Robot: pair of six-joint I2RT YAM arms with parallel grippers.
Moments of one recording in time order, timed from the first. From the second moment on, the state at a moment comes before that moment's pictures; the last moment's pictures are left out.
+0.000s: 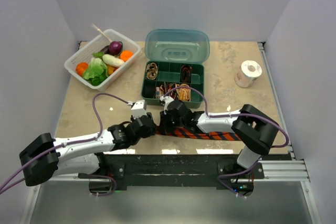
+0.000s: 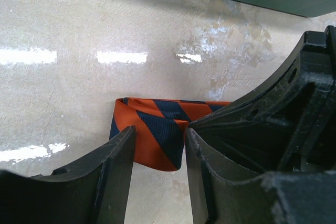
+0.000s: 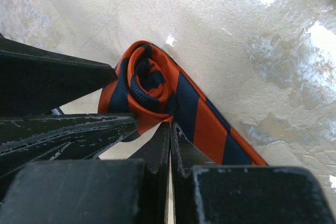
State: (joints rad) left arm -1.03 1.11 0.47 -0.17 -0.52 -0.94; right arm 0.97 1.68 0.78 0.17 -0.15 0.56
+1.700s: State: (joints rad) left arm -1.03 1.23 0.52 -0.19 -0.57 -0.96; right arm 0.96 1.73 0.88 0.14 -0.09 0.59
